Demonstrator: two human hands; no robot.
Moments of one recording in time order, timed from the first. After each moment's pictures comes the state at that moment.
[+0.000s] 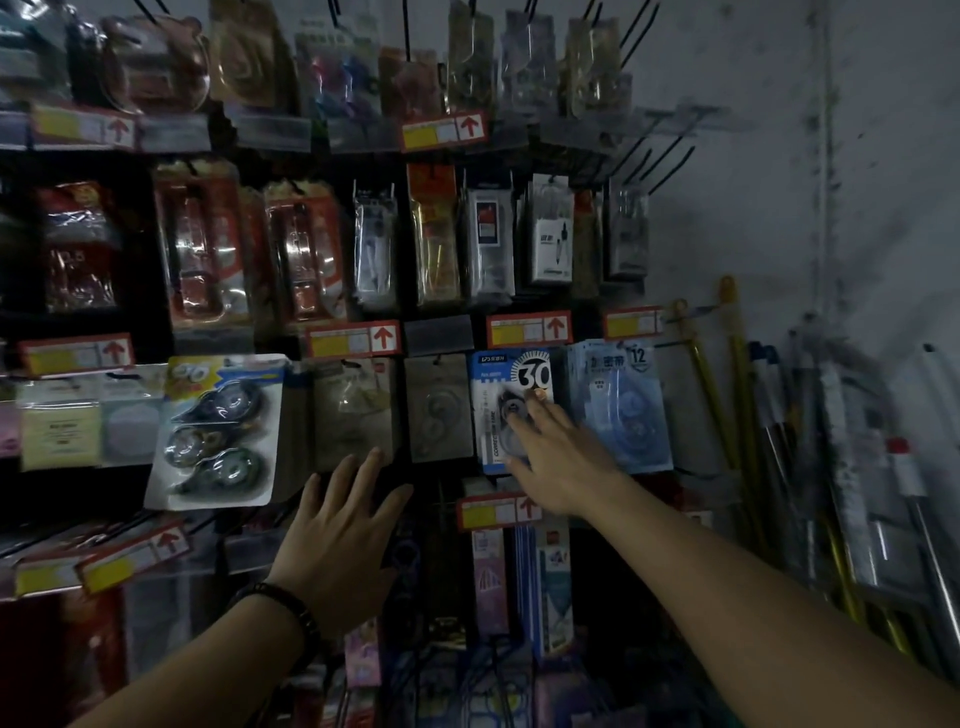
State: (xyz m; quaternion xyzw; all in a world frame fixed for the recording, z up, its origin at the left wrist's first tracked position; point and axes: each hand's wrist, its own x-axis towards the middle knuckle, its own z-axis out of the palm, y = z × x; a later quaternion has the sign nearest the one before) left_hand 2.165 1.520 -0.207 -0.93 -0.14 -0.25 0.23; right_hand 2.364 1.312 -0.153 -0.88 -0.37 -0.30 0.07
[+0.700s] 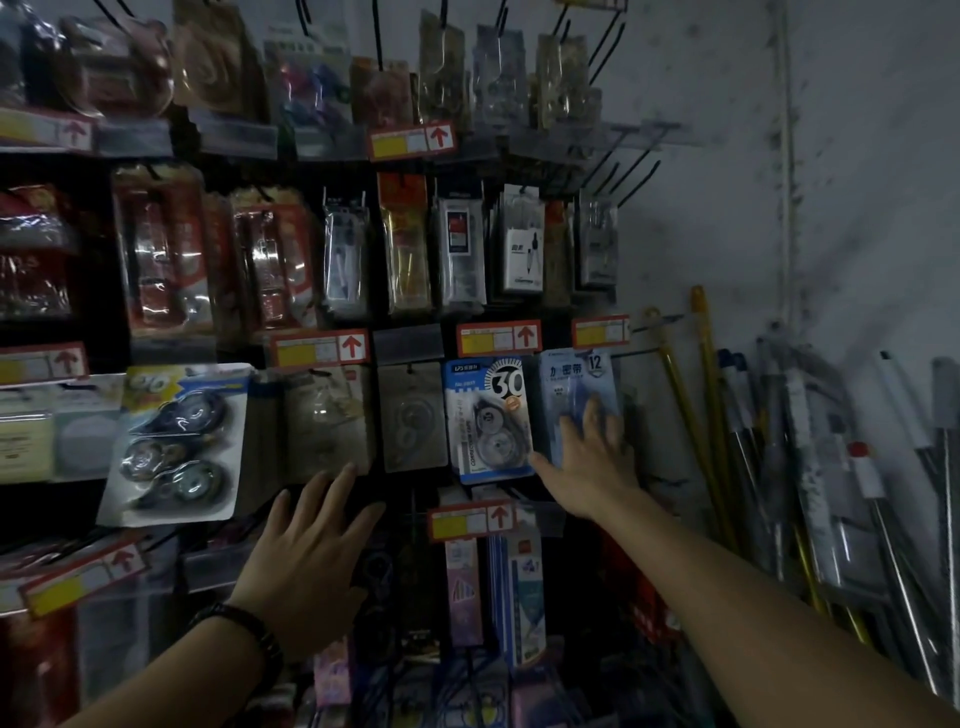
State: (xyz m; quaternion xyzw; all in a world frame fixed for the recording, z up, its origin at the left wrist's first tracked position) left_hand 2.157 1.503 -0.203 -0.93 -0.14 -0.25 0.23; right_hand 2.416 1.273 -0.171 -0.93 -0.20 -0.24 0.20
